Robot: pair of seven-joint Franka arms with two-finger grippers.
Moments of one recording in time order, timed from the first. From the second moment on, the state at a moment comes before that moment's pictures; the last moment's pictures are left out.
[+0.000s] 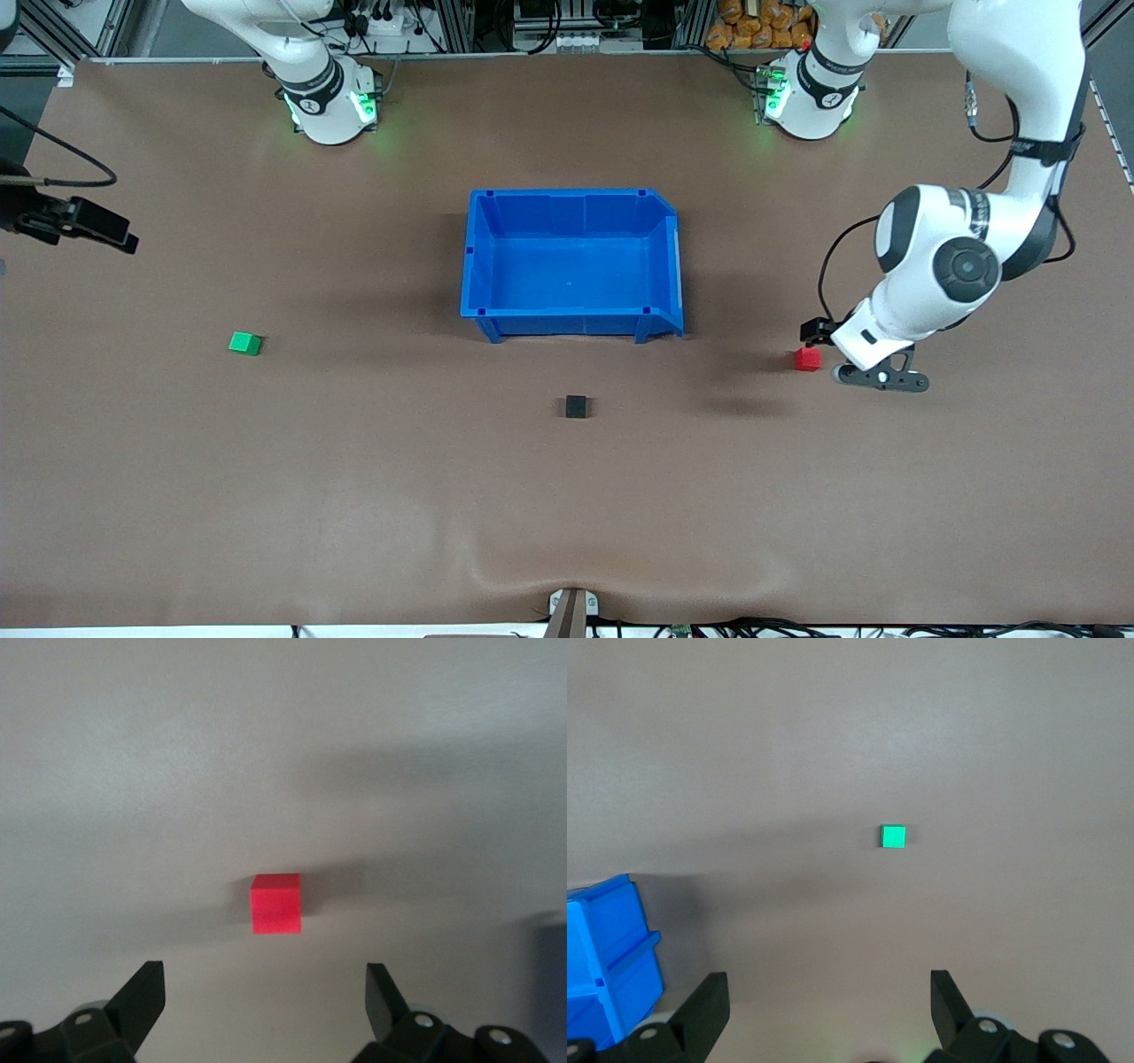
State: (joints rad) left arm -0.09 0.35 -0.08 -1.98 0.11 2.28 -0.10; right arm -0.03 0.09 0.00 -1.45 0.00 1.44 0.10
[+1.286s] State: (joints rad) left arm -0.09 0.57 -0.08 -1.93 0.16 2.41 -0.22; right arm -0.03 0.21 -0.01 -1.45 0.00 1.48 0.10
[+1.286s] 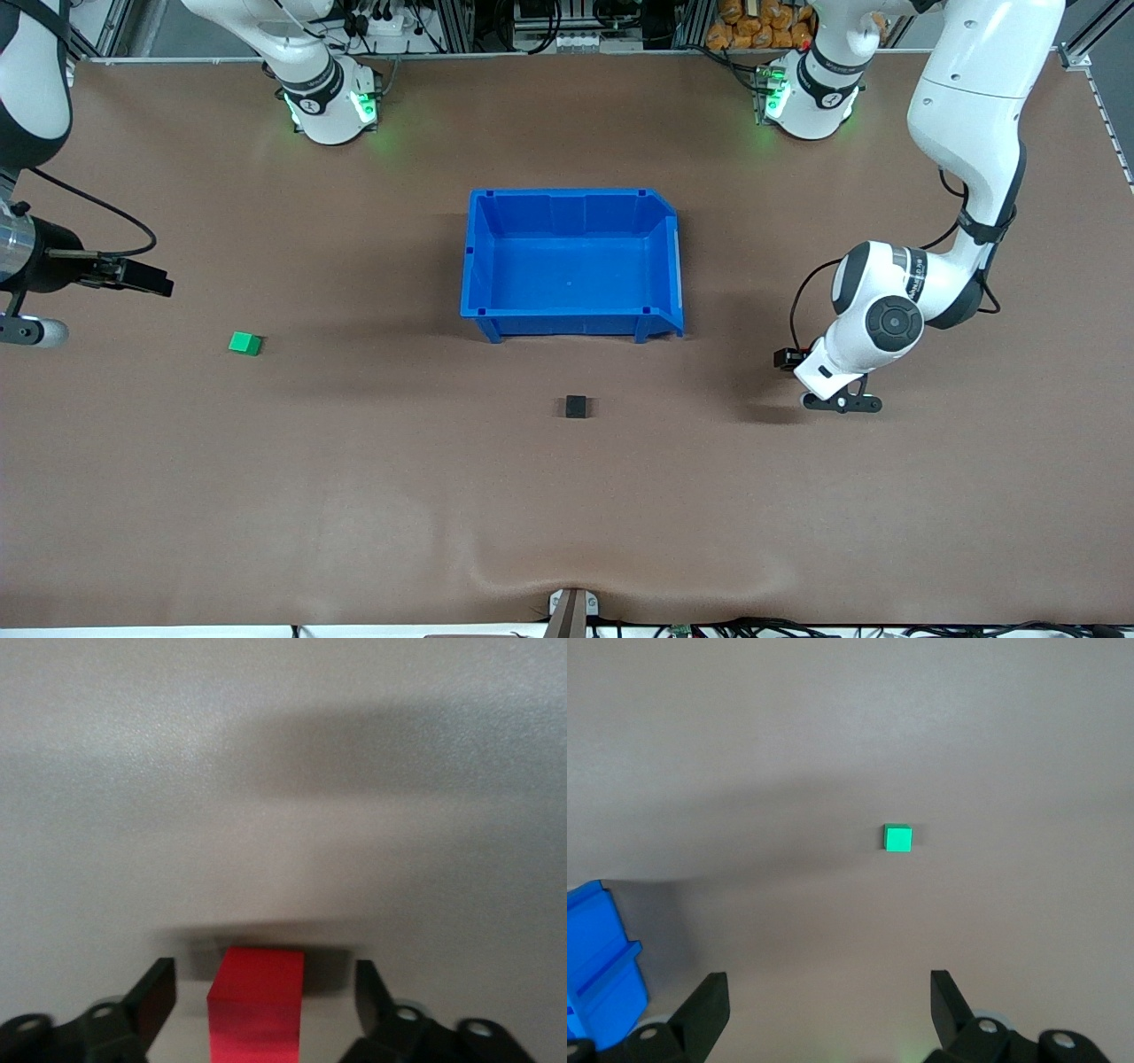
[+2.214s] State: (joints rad) left arm -0.13 0.58 -0.10 -1.80 0.11 2.35 -0.63; right arm -0.06 0.35 -0.02 -1.45 0.00 1.53 0.11
